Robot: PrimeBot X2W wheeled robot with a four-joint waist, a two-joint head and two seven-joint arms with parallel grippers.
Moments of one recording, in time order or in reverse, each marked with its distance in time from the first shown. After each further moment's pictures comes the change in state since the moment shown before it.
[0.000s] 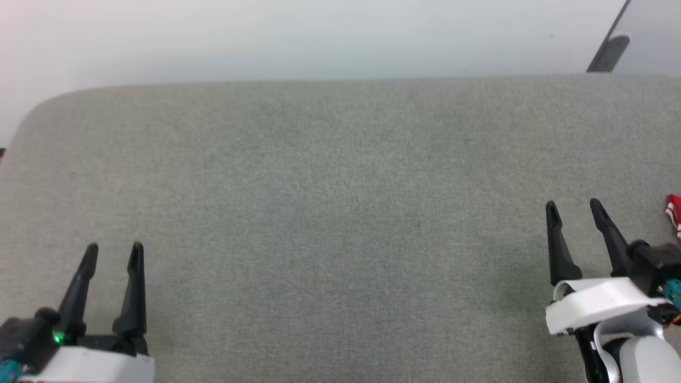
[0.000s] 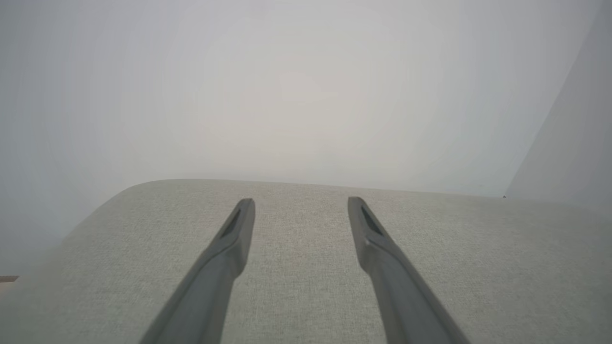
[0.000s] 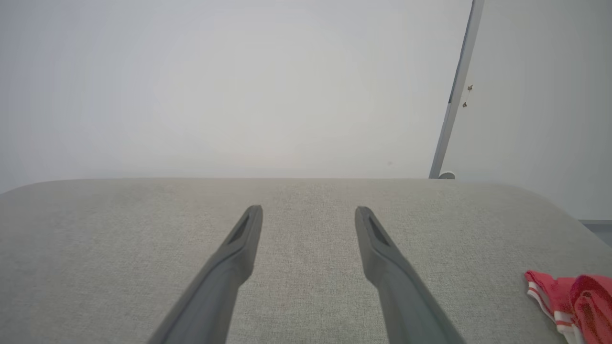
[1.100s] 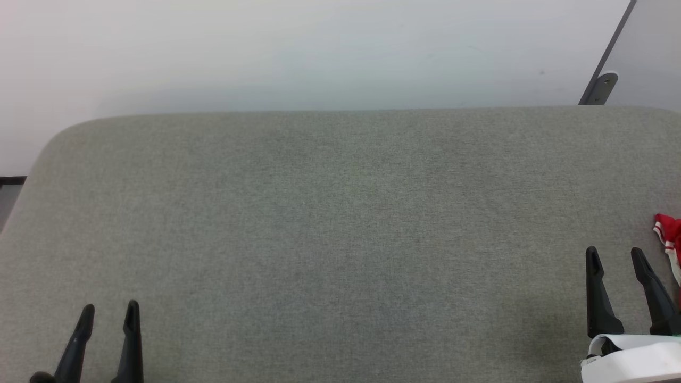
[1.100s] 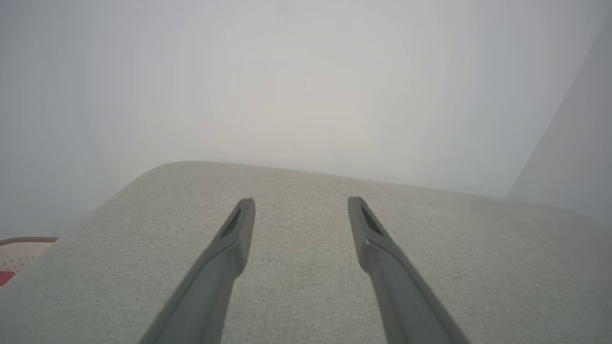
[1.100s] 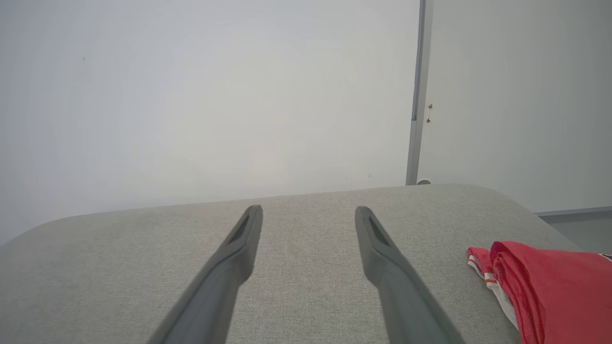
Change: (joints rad) left arm 0.216 -0.068 0.063 -0.106 0.010 0.000 0.000; right arm 0.251 -0.003 -0.061 -0.259 0.101 0.000 0.034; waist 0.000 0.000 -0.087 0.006
